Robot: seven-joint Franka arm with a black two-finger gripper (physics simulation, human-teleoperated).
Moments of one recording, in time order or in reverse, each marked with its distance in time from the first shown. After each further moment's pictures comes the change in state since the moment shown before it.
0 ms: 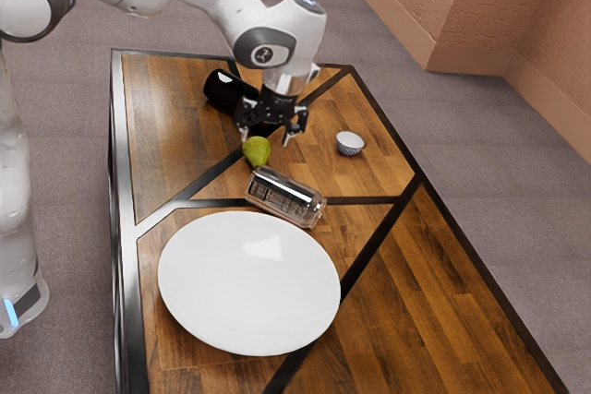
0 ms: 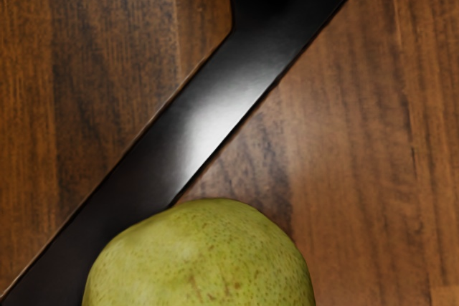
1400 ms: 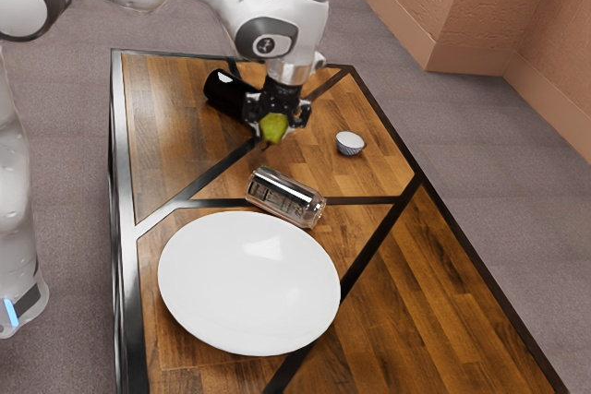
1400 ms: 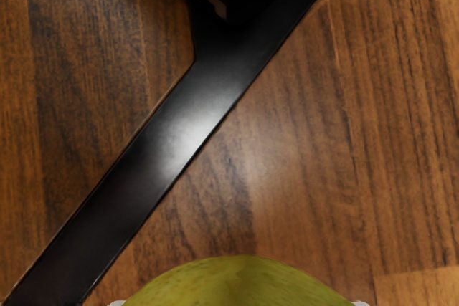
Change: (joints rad) arm -0.005 -0.061 0.002 0.045 -0.002 -0.031 0.049
